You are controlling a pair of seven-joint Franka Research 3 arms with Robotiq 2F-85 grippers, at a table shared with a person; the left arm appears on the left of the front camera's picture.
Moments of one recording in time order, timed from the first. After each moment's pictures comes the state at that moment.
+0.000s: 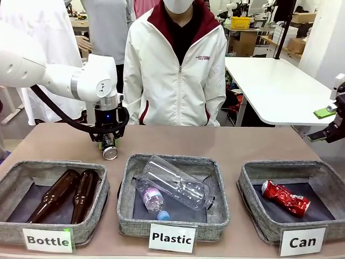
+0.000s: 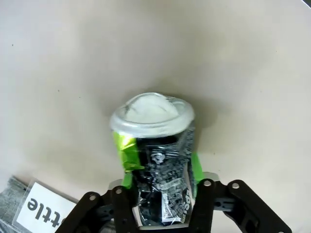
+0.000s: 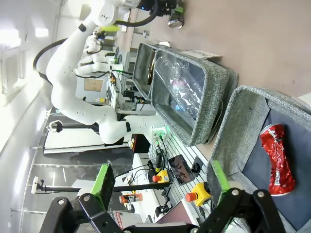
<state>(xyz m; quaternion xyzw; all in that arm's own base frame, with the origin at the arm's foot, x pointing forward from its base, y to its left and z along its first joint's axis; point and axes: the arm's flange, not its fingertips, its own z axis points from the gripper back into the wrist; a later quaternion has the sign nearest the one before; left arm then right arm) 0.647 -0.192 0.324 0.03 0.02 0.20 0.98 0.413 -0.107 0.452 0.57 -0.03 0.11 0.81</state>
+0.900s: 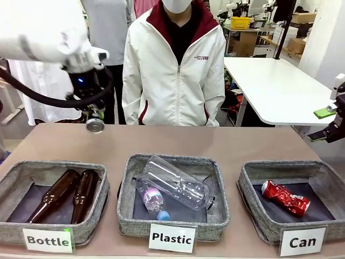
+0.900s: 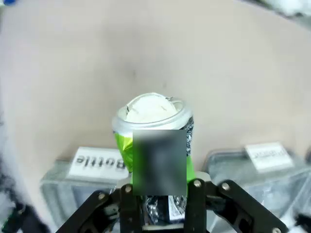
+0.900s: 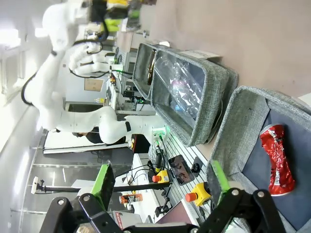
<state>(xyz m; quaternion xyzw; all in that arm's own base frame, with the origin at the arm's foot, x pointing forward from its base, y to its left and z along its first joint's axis) 0.550 -0.162 0.499 -0.04 -0.07 0.04 1.00 0.413 -0.107 0.453 0.57 -0.03 0.11 0.81</state>
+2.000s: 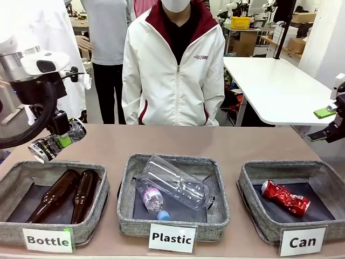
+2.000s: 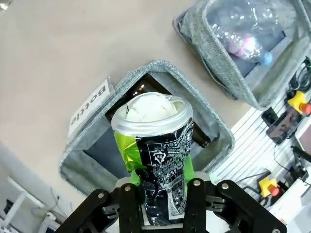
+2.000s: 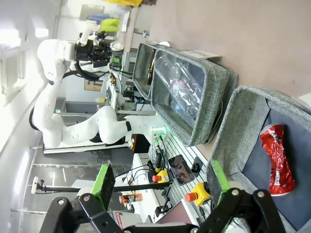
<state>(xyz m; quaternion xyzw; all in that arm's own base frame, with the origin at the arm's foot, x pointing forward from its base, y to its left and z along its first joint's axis) 0.406 -0.112 0.516 -0.08 -0.03 -0.35 0.93 0.413 -0.107 0.453 0.57 -0.03 0.11 0.81</state>
